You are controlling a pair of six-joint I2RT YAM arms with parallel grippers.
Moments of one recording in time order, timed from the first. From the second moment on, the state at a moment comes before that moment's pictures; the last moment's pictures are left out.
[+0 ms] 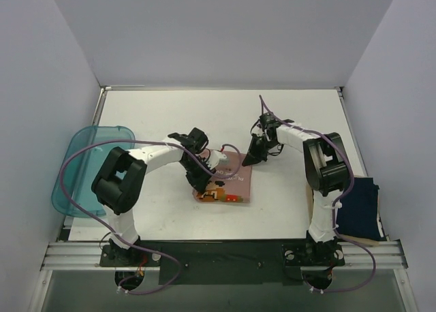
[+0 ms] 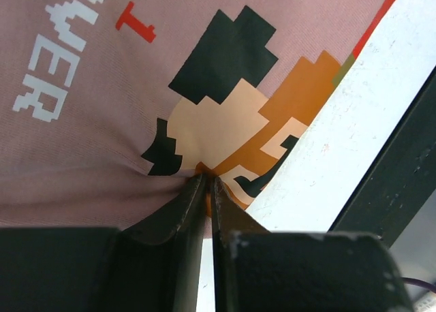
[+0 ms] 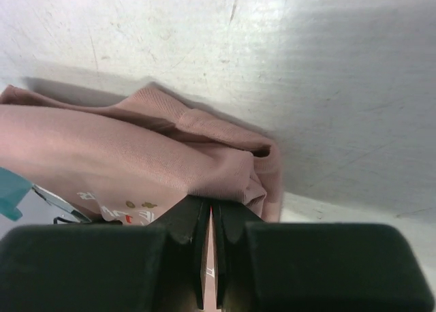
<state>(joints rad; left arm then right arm) -0.60 1.85 1.21 -0.79 0.51 0.42 0.32 2.01 1.29 -0.56 -0.41 0.65</state>
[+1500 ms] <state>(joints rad) -0.43 1.76 1.36 -1.01 0.63 0.52 0.36 1.55 0.96 -0.74 -0.33 0.54</state>
